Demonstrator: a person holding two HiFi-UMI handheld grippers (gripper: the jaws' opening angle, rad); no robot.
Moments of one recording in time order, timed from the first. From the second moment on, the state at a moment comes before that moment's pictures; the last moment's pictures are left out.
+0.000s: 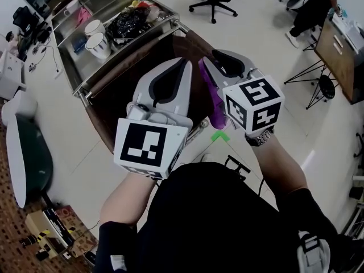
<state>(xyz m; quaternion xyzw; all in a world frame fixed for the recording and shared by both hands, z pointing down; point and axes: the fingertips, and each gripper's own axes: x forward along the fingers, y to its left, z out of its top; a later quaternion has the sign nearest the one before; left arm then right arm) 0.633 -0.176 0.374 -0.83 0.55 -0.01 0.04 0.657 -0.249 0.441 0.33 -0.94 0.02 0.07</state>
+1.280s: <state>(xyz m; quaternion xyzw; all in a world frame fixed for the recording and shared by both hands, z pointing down) 0.649 -0.084 0.375 -0.90 0.43 0.02 0.09 0.687 -0.138 0.421 0.44 -0.90 0.02 0.01</state>
